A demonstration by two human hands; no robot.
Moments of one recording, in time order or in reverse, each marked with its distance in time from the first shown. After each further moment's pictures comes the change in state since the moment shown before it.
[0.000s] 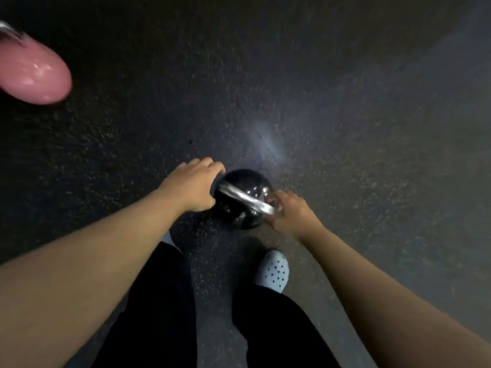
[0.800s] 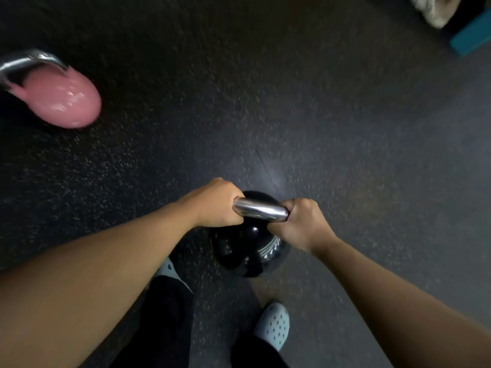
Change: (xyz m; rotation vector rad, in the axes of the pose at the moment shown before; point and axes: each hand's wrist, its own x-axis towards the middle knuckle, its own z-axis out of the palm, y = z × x) left_hand 0.020 -0.056 -0.100 -0.489 0.005 0.130; right_hand 0.056 -0.143 -0.090 -0.007 0.086 -0.090
